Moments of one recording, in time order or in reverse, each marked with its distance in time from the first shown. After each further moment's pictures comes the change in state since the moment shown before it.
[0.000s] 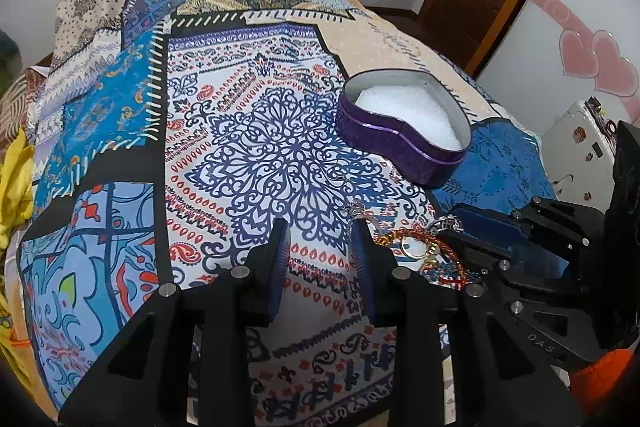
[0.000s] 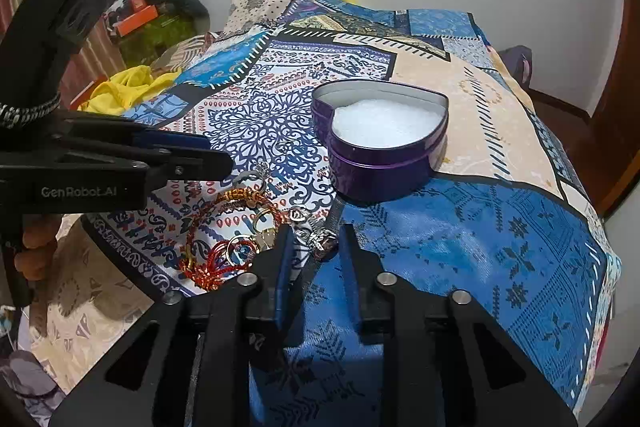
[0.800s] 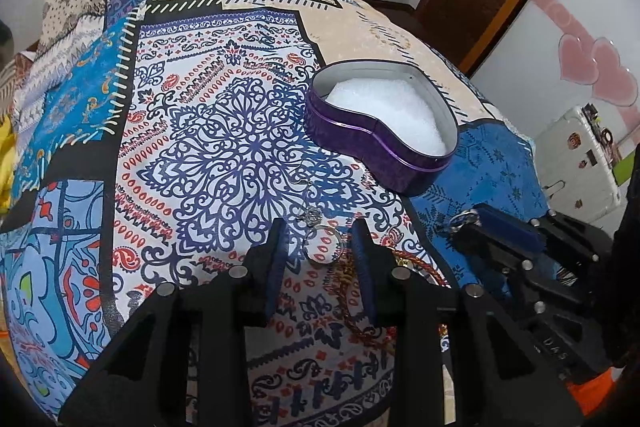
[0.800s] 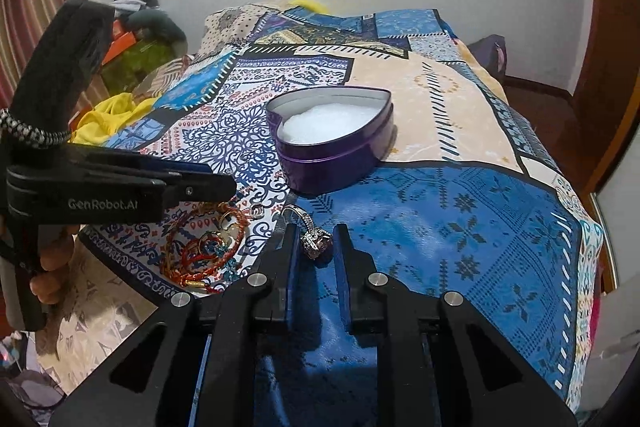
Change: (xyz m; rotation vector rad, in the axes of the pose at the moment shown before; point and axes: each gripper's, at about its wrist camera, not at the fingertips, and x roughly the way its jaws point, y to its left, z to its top) left arm 0.018 -0.019 0.006 -0.029 0.027 -0.027; right arm -0.019 -0.022 -0.010 0.119 -0.047 -0.040
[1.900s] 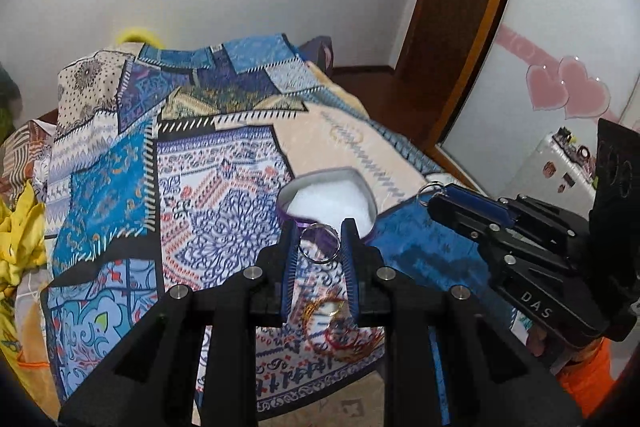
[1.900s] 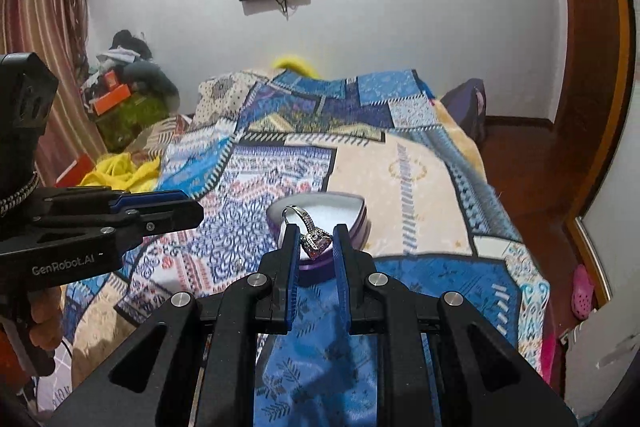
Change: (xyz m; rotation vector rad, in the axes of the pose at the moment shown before) left arm -0.093 -0.033 0.016 0.080 -0.269 -0.012; right arm -0.050 0.000 0.049 0.030 -0.204 -0.042
